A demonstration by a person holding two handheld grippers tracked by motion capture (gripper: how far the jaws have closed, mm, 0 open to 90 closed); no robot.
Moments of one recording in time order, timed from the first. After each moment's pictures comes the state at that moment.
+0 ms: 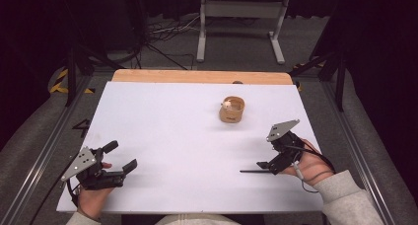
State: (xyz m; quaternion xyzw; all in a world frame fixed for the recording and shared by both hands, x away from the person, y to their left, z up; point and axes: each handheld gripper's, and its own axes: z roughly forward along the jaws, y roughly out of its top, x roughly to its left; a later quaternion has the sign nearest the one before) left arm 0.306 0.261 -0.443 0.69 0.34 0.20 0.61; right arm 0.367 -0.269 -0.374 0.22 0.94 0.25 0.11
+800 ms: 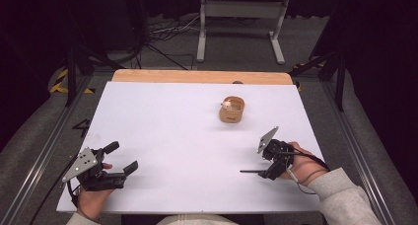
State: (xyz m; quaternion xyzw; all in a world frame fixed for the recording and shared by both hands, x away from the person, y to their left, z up) left arm 0.303 0.258 -0.442 0.70 0.33 0.20 0.60; right arm 0.373 -0.257 -0.408 0.19 0.97 0.12 0.03
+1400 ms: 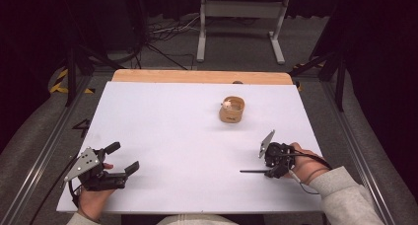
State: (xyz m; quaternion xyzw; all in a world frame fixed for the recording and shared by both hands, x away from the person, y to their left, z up) left arm 0.303 0.255 -0.442 0.70 0.33 0.20 0.60; right arm 0.374 -0.262 -0.417 0.16 0.99 0.06 0.02
